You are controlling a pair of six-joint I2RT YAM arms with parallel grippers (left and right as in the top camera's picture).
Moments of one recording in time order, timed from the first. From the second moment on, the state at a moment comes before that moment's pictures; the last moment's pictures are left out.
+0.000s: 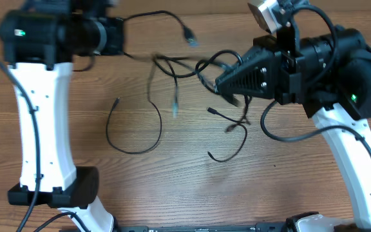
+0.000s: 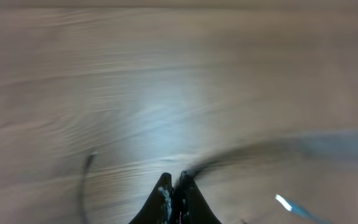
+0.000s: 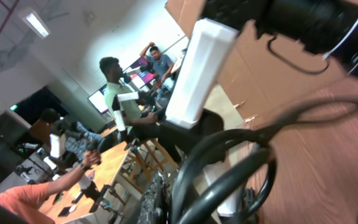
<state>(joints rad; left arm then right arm) -0.04 1.88 2.50 -1.54 0.22 -0.12 0.25 1.47 1.52 1.24 -1.54 1.90</state>
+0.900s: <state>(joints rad) 0.32 2.26 2.49 -1.61 -0.05 -0.23 0.26 1.31 1.52 1.25 -1.54 1.98</state>
